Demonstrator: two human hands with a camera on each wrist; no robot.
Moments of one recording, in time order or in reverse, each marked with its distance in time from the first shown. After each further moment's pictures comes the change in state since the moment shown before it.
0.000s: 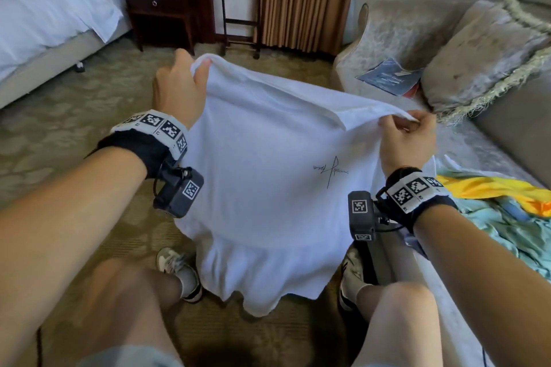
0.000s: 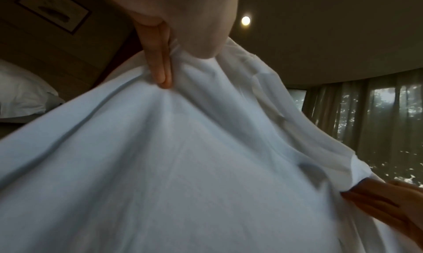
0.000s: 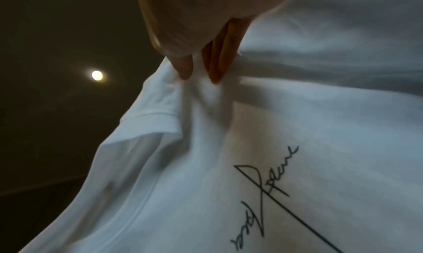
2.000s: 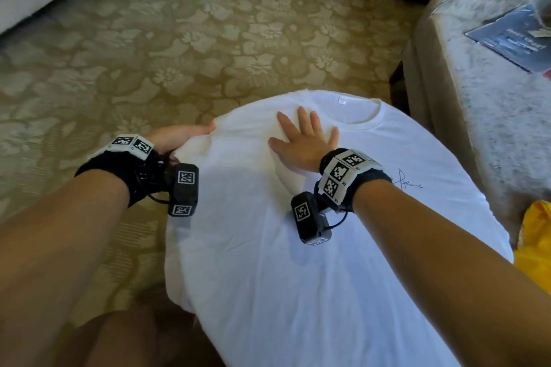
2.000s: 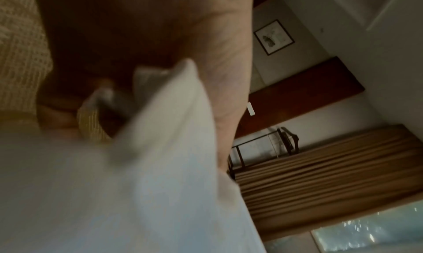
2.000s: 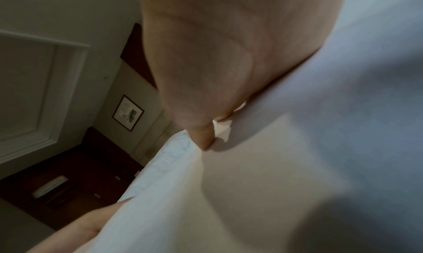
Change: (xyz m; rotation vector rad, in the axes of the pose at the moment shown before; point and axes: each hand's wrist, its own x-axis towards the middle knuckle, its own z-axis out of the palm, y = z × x) left_hand 0.088 -0.262 0.154 -0.516 -0.822 -1.114; right_hand -0.088 0.089 0.344 -0.991 -1.483 -0.251
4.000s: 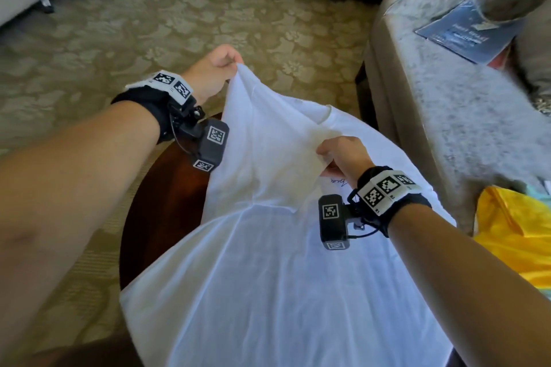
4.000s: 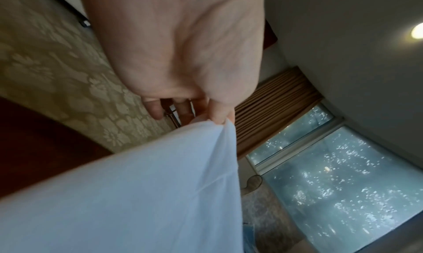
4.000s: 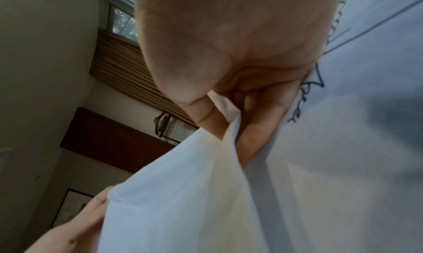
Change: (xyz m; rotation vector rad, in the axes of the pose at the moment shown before) left_hand 0.032 0.141 0.122 0.351 0.047 0.830; right_hand -0.045 0.114 -0.038 1.306 0.282 0.396
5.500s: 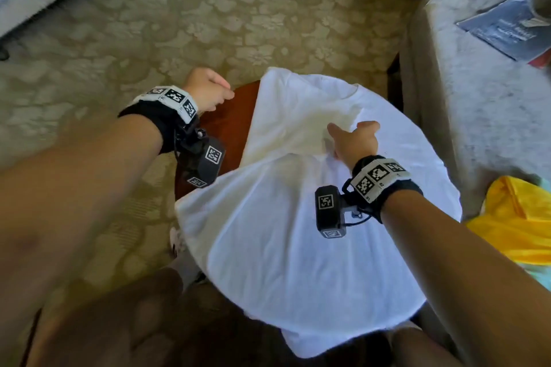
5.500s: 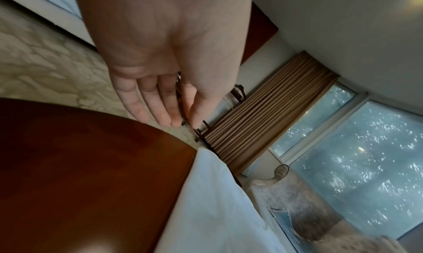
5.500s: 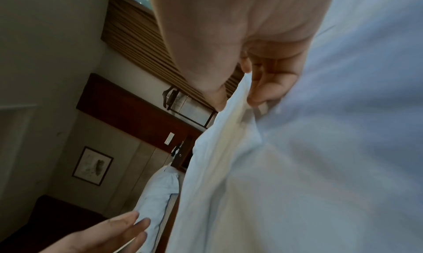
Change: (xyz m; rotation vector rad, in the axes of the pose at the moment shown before) left_hand -0.131 -0.014 -0.027 0.123 0.296 -0.419; right_hand -0.046 0.028 0.021 -0.291 0.193 -0.160
